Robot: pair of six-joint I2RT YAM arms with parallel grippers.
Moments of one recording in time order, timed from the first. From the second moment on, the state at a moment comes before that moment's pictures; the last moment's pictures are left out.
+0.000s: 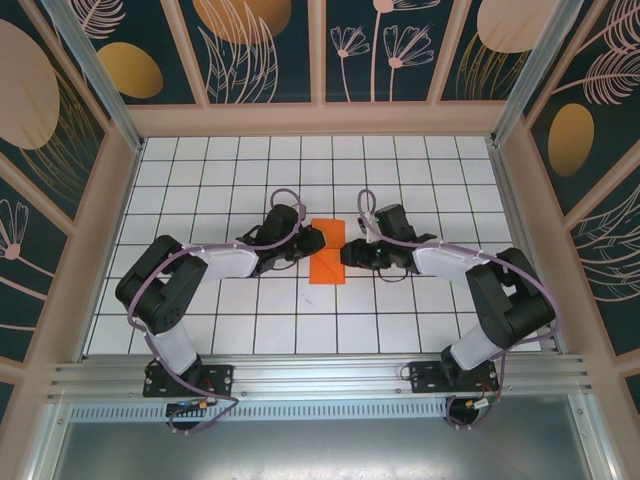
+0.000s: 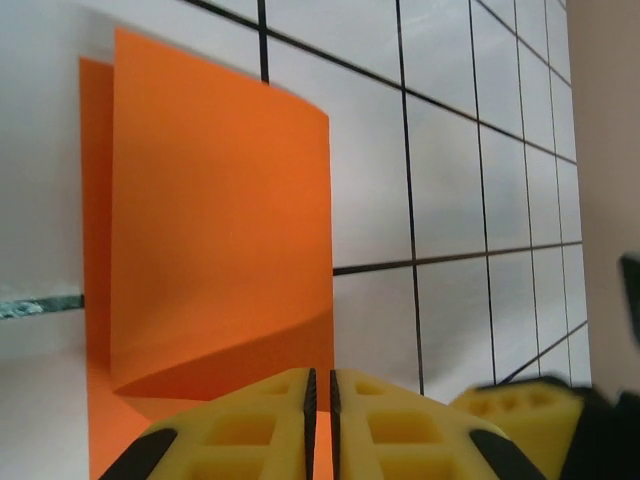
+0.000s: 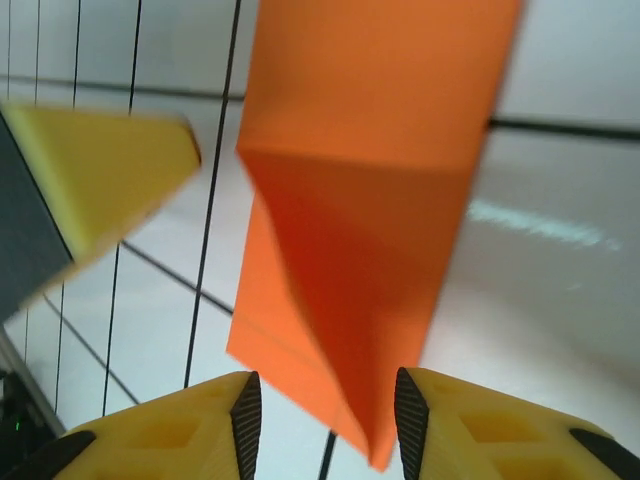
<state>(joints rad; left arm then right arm) -0.66 1.77 0.85 0.26 0.27 -0.93 0.49 1.55 0.74 -0.09 -0.49 0.53</state>
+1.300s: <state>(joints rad) -0.68 1.89 0.86 0.25 0.31 -0.93 0.45 1.81 0.89 -0.04 -0.53 0.55</state>
